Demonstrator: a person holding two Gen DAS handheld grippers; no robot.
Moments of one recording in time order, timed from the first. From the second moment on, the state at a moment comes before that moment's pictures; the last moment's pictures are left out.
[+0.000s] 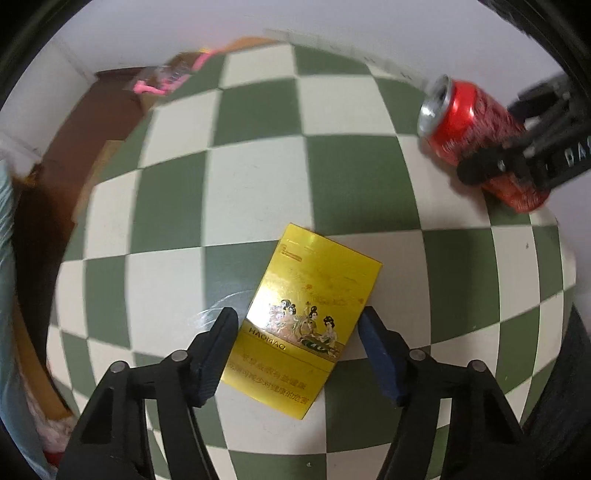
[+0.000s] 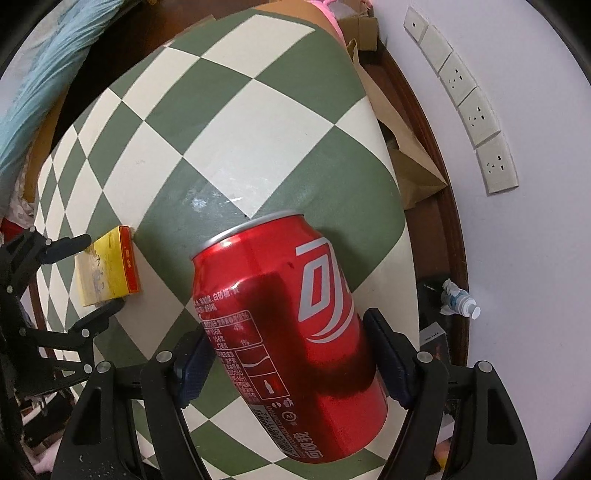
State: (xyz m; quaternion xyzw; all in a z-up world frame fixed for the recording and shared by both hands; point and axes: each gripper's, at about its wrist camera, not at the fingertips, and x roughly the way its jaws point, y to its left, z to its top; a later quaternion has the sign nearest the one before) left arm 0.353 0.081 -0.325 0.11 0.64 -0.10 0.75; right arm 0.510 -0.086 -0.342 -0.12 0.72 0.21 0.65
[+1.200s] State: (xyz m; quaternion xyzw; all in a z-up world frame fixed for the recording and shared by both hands) left arm -0.059 0.264 -0.125 -0.20 0.41 0.34 0.82; right arm 0.185 0.101 -0.174 -0.10 0.54 0.43 0.71
